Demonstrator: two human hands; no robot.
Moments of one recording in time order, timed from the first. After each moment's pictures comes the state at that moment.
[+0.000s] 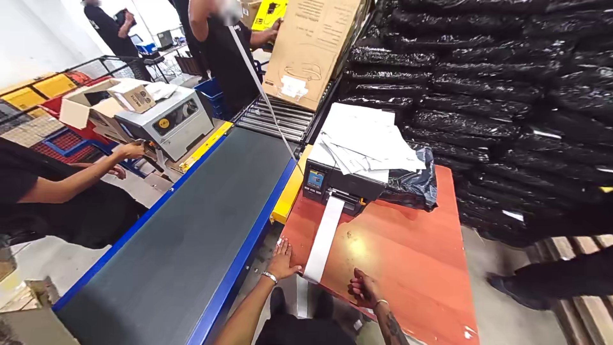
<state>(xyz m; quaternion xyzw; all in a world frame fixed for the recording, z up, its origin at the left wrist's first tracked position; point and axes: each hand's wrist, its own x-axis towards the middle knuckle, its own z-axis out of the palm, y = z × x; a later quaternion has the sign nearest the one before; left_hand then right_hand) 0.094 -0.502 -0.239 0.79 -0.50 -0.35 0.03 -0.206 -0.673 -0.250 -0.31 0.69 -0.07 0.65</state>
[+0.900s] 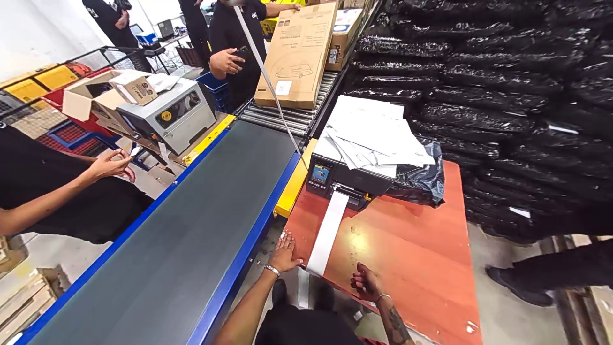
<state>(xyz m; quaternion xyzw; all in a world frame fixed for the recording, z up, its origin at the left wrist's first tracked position) 0.096 -0.498 -0.243 0.78 -0.50 -0.36 0.05 -0.207 -0.672 -0.252 -0.33 0.69 -0.06 0.64</state>
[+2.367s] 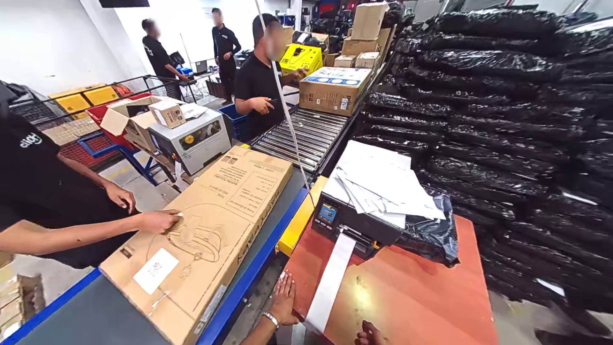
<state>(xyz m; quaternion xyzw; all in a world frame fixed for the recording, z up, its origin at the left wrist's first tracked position) 0.082 -0.495 -0.243 0.80 -0.50 -0.34 0.04 -0.200 -0.675 -0.247 -0.32 0.66 -0.07 0.68</state>
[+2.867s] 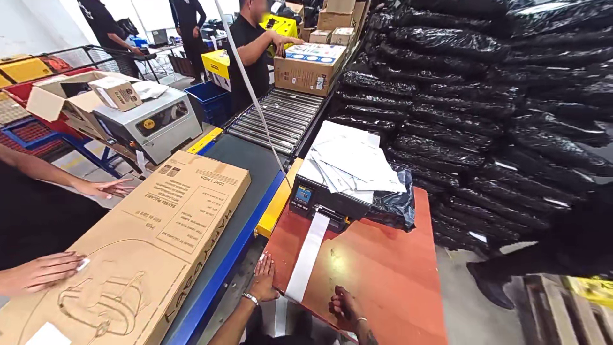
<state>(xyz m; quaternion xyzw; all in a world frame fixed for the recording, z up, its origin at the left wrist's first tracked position) 0.087 -0.499 -0.246 0.79 -0.51 -0.35 0.01 -0.200 -0.682 -0.253 -0.30 0.67 -0.07 0.67</state>
